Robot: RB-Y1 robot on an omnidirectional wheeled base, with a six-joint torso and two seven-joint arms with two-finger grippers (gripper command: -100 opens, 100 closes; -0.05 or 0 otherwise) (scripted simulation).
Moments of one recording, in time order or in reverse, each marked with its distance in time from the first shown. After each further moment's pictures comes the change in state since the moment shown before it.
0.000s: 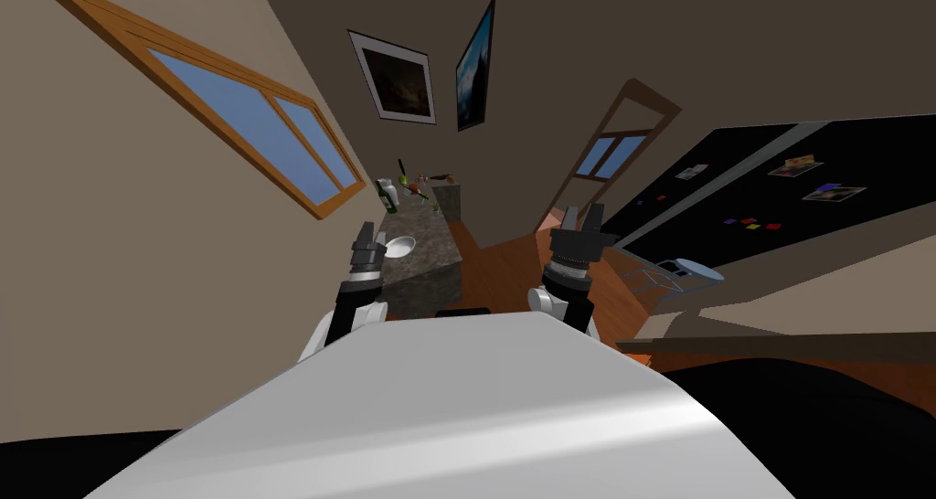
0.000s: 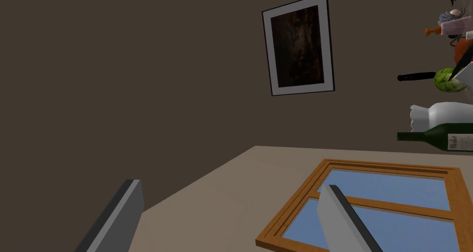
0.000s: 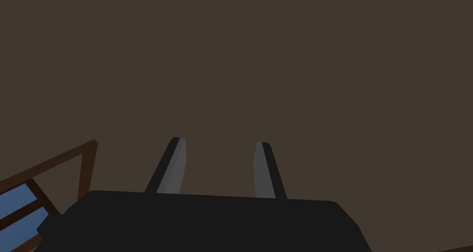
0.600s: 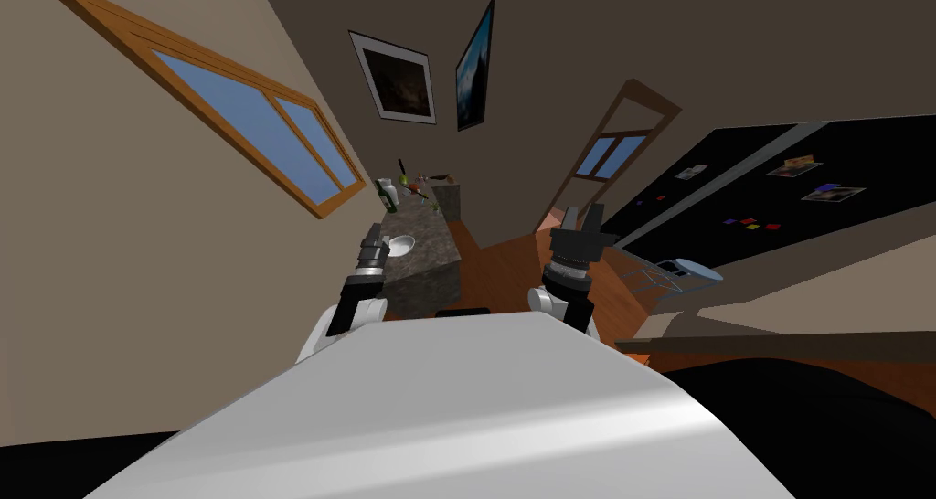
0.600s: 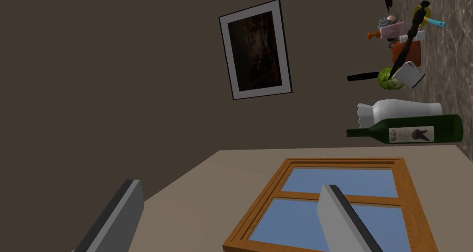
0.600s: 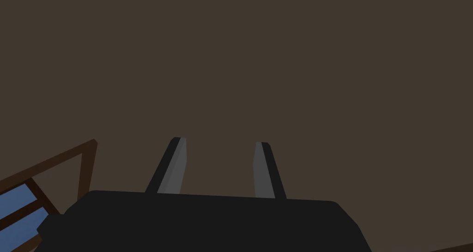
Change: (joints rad) left arm -0.043 0.036 0.009 0.029 0.011 0.165 0.020; right arm 0.000 0.000 0.000 0.000 0.000 0.000 0.000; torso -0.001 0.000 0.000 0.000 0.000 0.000
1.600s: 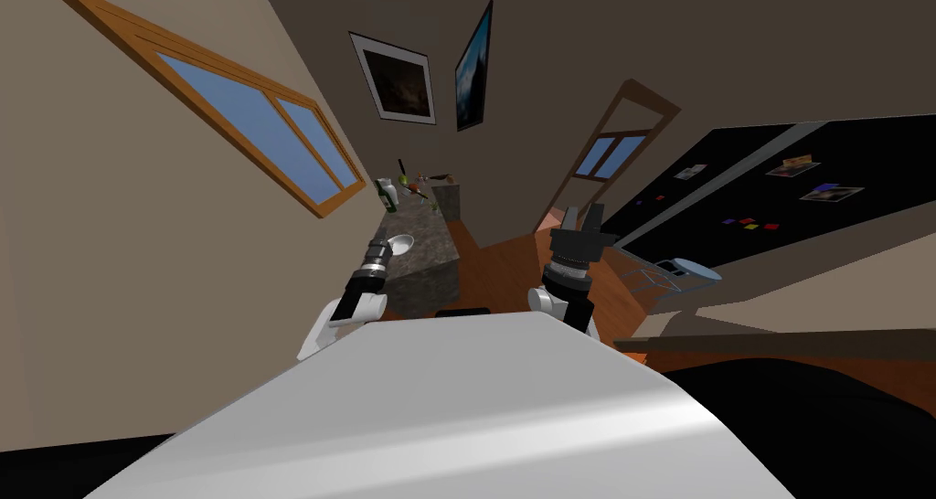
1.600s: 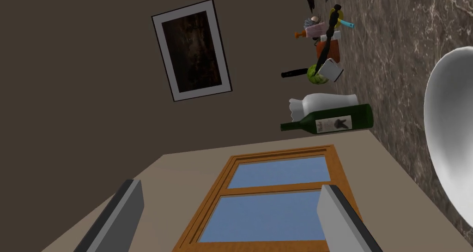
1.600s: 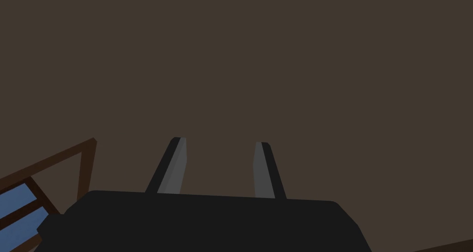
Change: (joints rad) left arm -0.050 0.025 0.011 0.027 0.015 0.248 0.026; right arm 0.000 0.000 0.000 0.000 0.000 0.000 0.000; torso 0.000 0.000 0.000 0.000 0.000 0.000
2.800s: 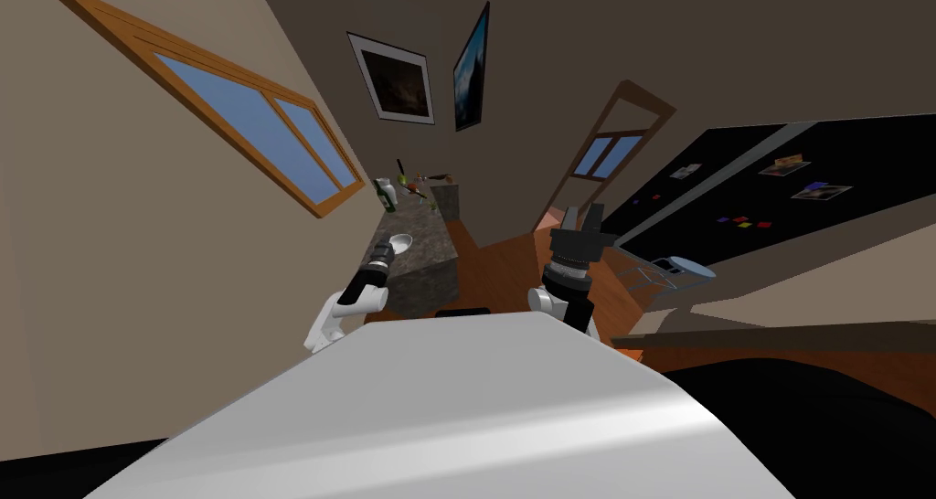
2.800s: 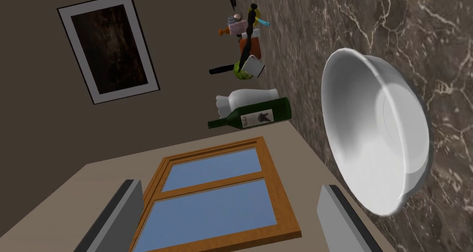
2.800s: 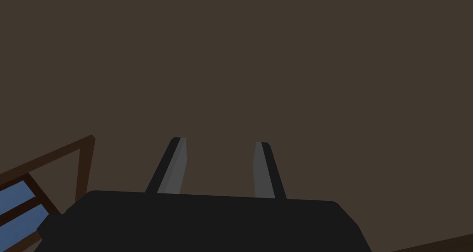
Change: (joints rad) left arm -0.074 0.013 0.017 0.038 0.019 0.299 0.031; right arm 0.000 0.000 0.000 0.000 0.000 0.000 0.000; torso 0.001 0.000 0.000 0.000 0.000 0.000
